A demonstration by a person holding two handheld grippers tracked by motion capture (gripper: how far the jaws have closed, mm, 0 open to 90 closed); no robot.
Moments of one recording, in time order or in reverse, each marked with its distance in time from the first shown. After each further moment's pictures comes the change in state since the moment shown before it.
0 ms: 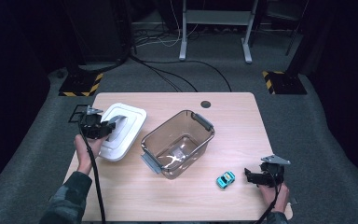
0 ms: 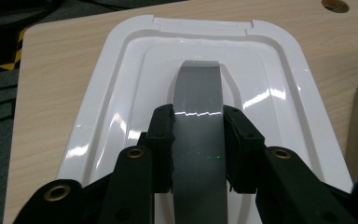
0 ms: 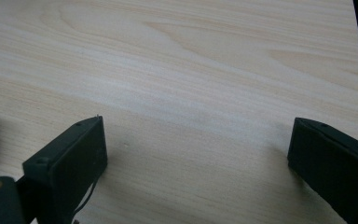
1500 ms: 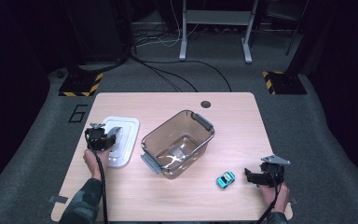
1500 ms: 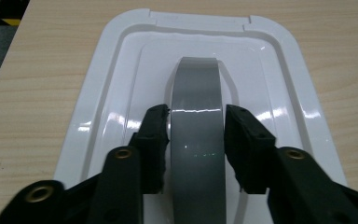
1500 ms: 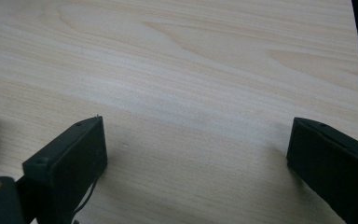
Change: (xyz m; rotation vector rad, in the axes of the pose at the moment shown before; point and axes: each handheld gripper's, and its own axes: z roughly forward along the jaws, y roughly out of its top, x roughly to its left) left arm 0.011 -0.060 0.056 0.035 0.159 -0.160; right arm 0.000 0.000 0.000 -0.001 -0.003 0.000
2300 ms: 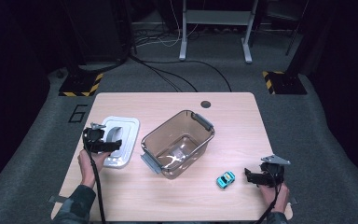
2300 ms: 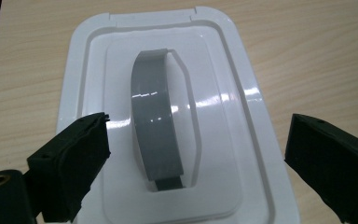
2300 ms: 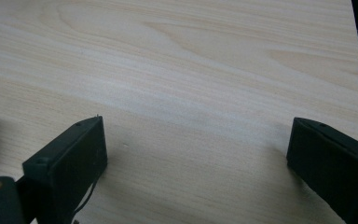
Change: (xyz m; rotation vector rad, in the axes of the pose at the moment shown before) left arm -0.007 0.005 -0.042 0.053 -0.110 0.147; right arm 0.000 0.000 0.000 -0.001 0.000 0.000
